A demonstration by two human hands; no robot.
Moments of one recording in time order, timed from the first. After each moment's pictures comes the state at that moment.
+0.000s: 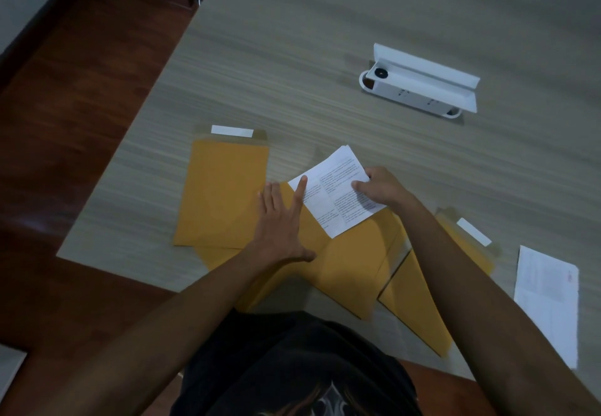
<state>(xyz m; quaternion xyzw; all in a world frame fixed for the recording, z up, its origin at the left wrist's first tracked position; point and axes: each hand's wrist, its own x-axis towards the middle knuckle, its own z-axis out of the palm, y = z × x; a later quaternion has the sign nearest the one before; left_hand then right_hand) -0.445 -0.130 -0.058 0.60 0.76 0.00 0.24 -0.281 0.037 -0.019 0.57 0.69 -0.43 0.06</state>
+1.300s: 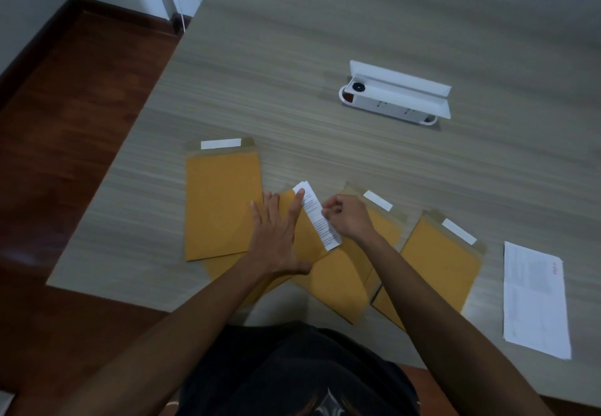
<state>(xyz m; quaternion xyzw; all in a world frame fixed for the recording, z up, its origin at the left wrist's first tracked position) -0.445 -0.130 -0.052 0.65 0.72 0.05 0.25 -0.296 -0.025 -0.032 0.62 0.66 -0.43 -0.05</state>
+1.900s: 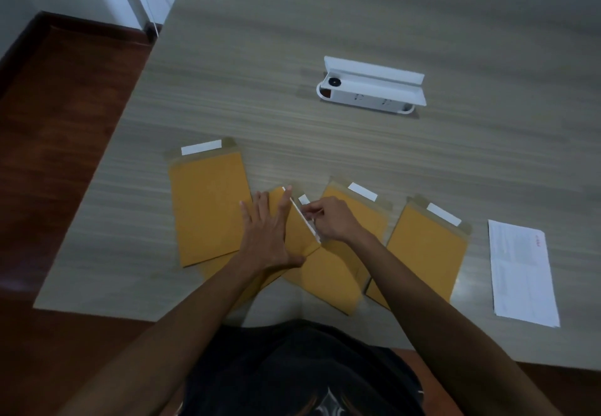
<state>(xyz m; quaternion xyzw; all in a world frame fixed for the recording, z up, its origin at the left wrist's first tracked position) -0.440 -0.124 -0.056 0.66 0.72 0.02 0.22 -0.290 -0.039 -0.023 0.54 0.73 -0.43 0.00</state>
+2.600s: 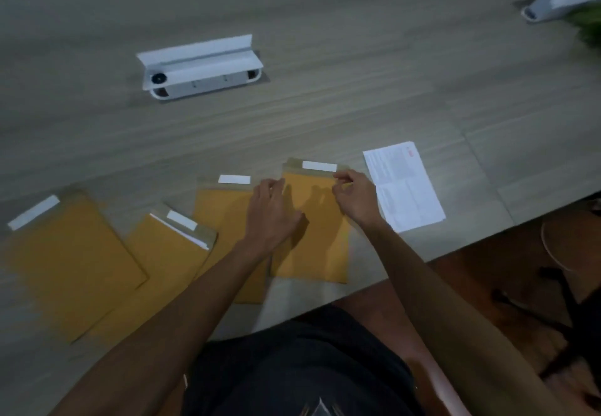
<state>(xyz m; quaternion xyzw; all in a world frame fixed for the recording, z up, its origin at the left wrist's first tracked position) -0.217 -0.061 -0.029 0.74 0.60 0.10 0.27 -0.024 -0.057 -0.020 0.79 0.46 -0.33 -0.24</state>
